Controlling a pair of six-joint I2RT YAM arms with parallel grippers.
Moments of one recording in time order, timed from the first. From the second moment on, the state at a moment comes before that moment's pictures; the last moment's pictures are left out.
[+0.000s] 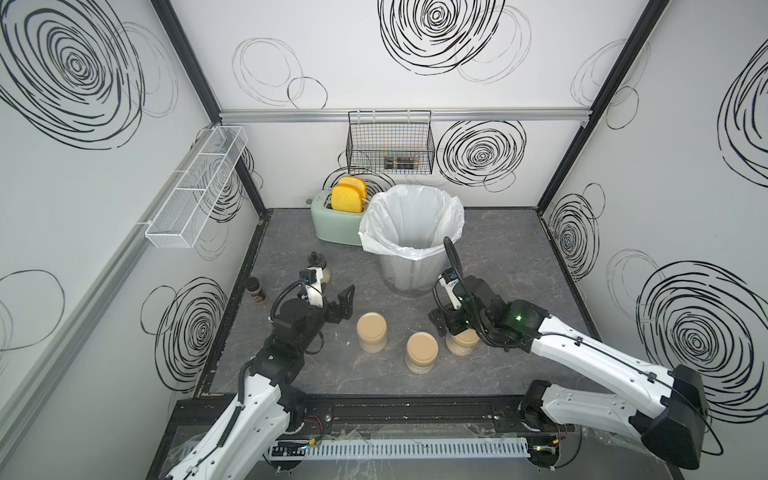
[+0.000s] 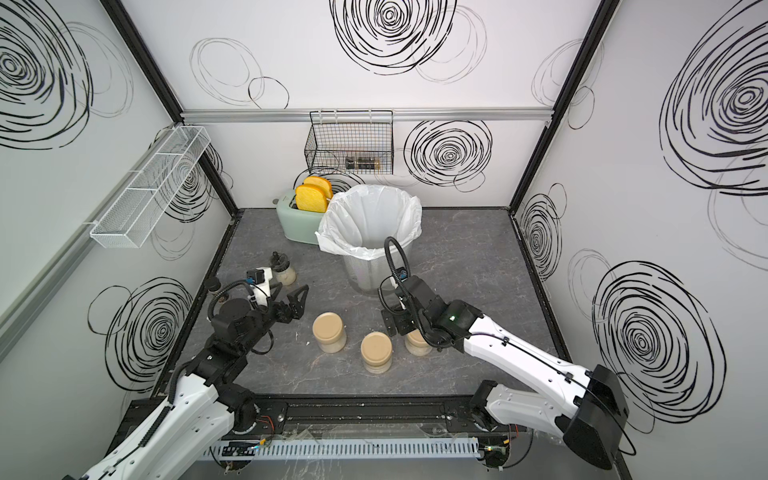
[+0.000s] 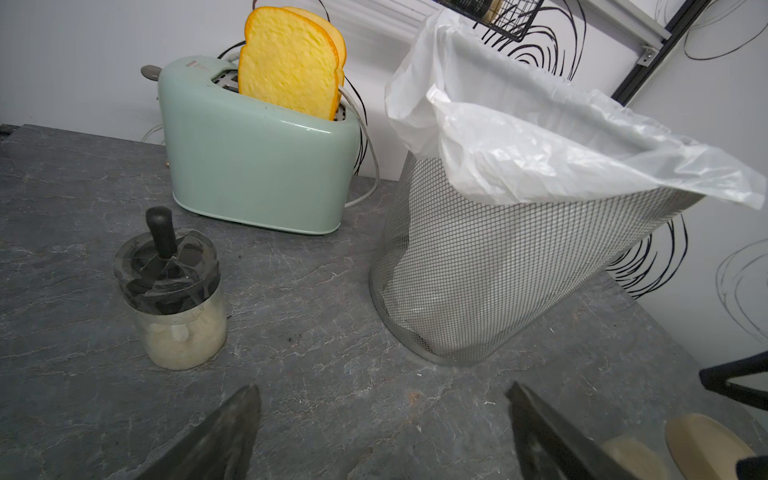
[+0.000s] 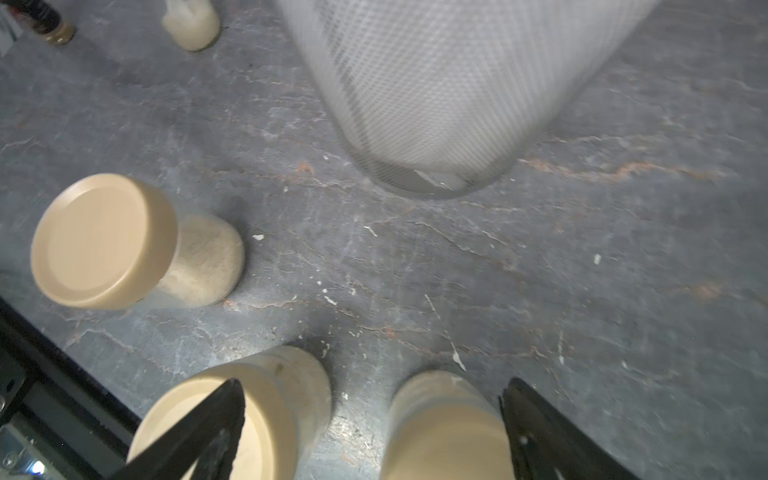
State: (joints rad) left arm -0.32 0.62 0.35 0.02 0.04 -0.35; right arm 0.85 1.08 0.87 -0.67 0.18 0.40
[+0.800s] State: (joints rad) left arm -0.36 0.65 0.35 0.02 0.06 -0.35; right arm 0.75 1.17 0.82 -0.87 0.05 0.48
